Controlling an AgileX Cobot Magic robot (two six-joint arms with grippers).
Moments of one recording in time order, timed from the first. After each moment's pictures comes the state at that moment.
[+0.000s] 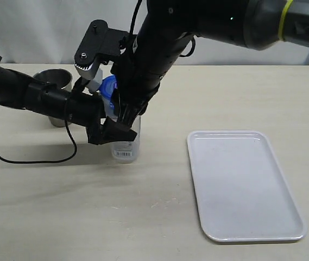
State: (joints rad) left arm -0.02 2.26 -1.33 -1.42 1.11 2.11; right arm 0.70 1.92 -1.67 0.03 0.91 -0.66
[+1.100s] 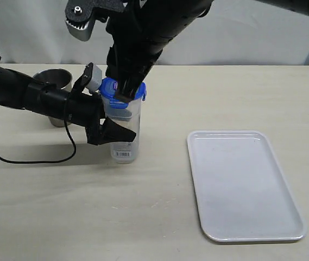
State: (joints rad) left arm -0.01 2.26 -1.33 -1.41 1.10 2.11; right arm 0.73 1.77 -1.68 0.01 0.86 -0.72
